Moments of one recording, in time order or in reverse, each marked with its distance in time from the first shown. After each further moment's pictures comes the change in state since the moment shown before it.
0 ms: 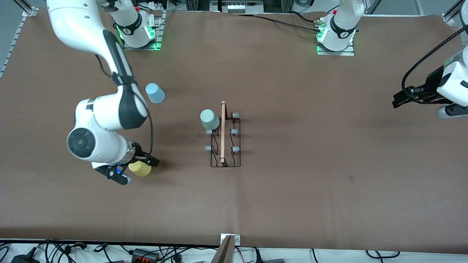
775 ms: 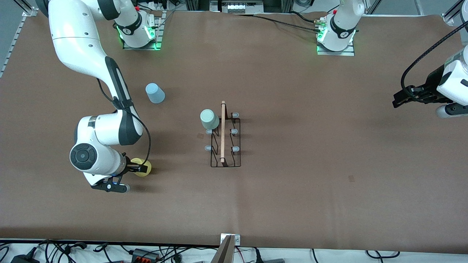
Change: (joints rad) left arm -0.001 0.000 -0.001 0.007 0.000 0.001 0.020; right arm -0.043 0.111 0.001 0.000 -0.124 0.130 -0.241
